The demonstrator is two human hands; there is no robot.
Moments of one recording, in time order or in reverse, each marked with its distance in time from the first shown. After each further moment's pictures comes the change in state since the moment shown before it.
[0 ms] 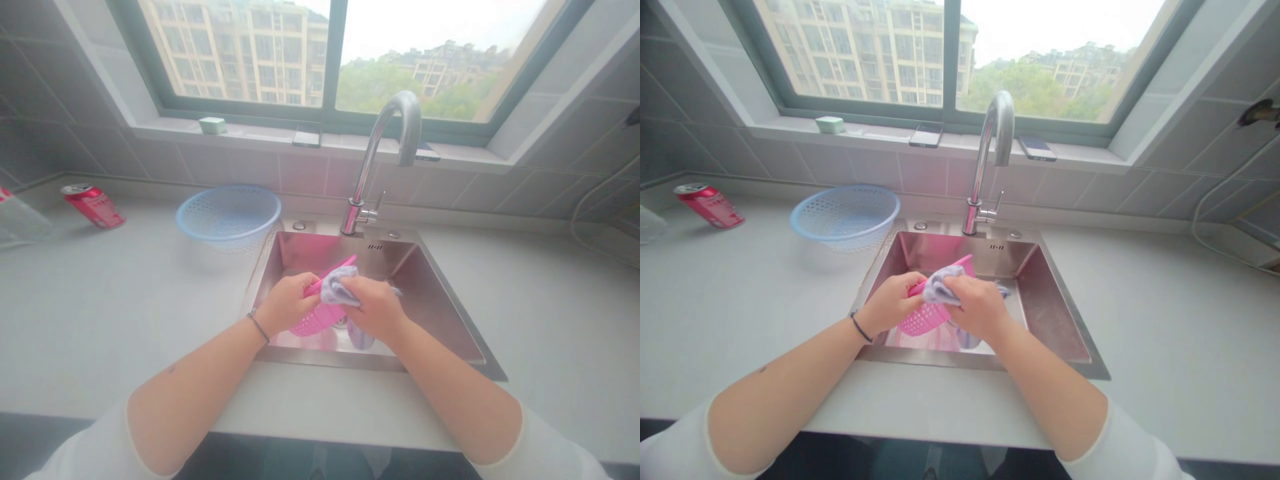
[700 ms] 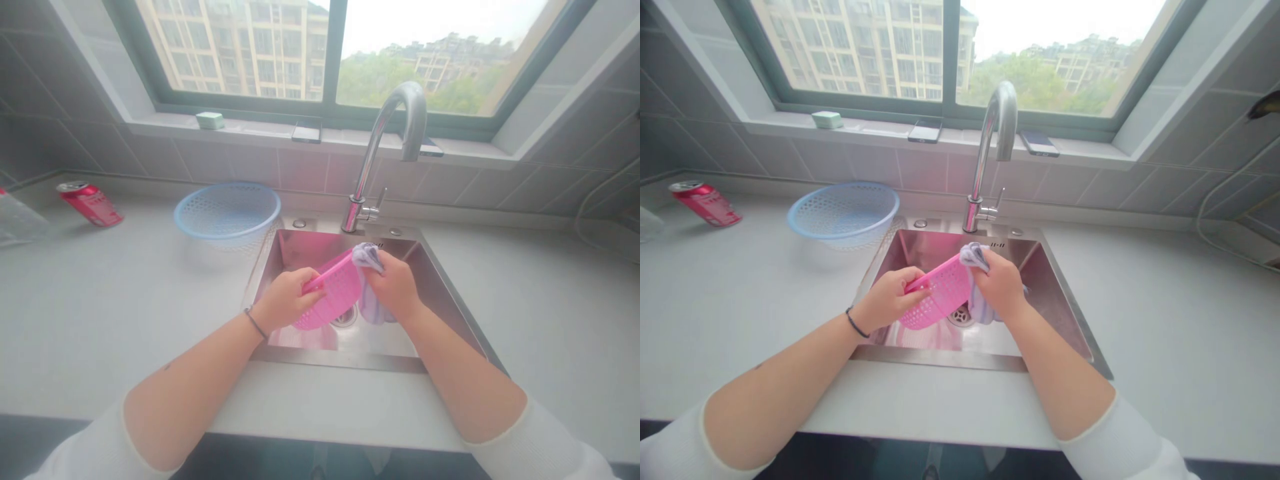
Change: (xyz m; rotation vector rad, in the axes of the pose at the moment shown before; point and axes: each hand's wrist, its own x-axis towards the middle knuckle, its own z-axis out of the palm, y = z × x) left_hand 0.002 0.006 -0.007 0.058 0.010 0.016; right_hand 0.016 0.019 -0.009 0.117 0.175 0.325
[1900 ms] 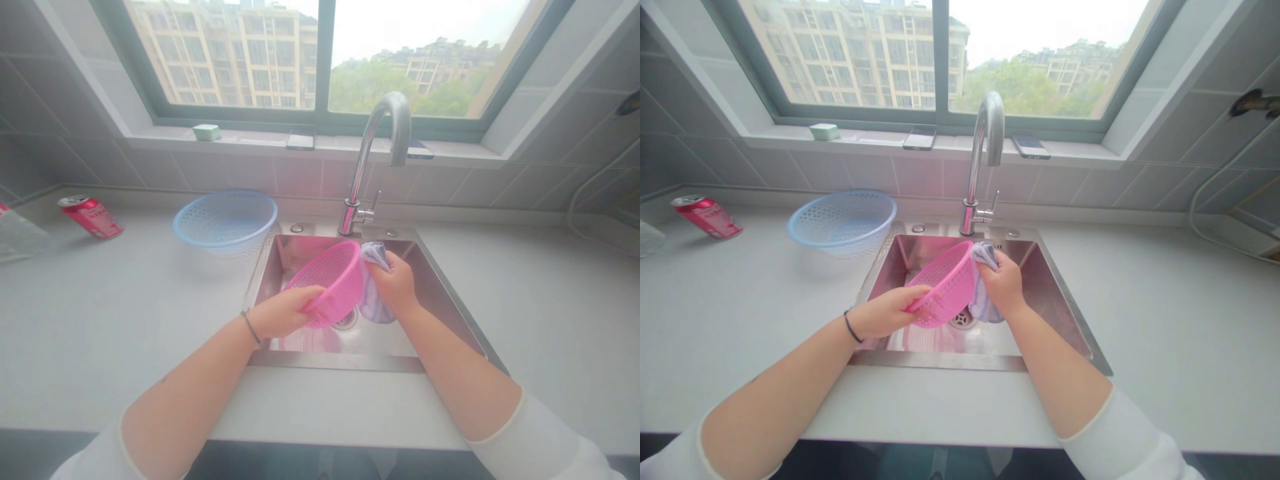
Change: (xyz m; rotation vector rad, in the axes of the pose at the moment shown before) left_hand -0.003 -0.010 -0.003 -0.170 -0.377 0.118; right_hand 0.007 0.022 0.003 0.289 0.140 0.308
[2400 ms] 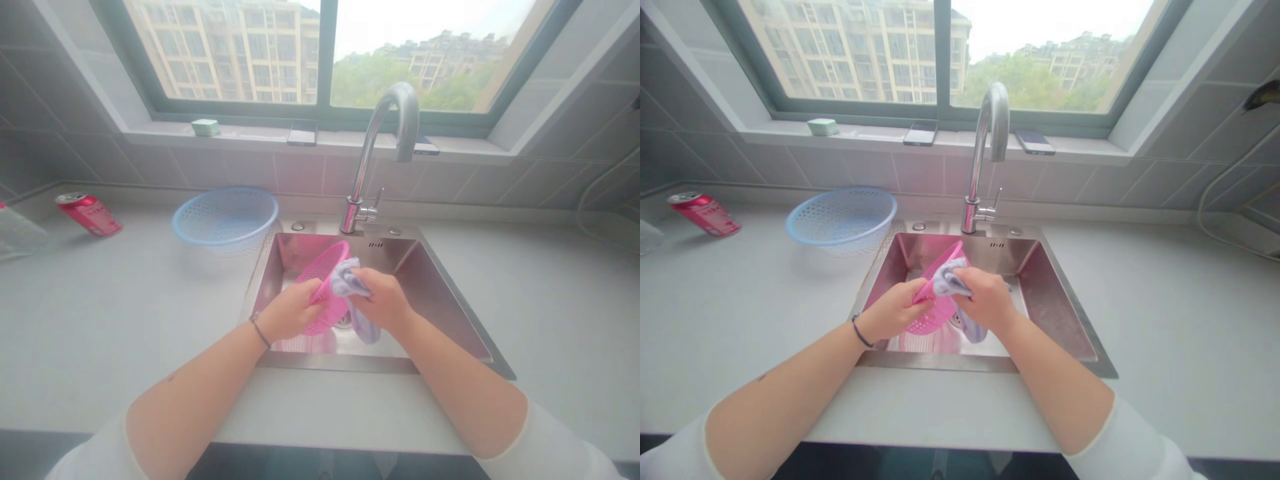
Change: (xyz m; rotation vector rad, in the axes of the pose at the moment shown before) left_hand 0.007 0.008 0.010 0.060 0.213 -0.038; right_hand -0.024 -0.016 0.005 -0.283 -0.269 -0.585
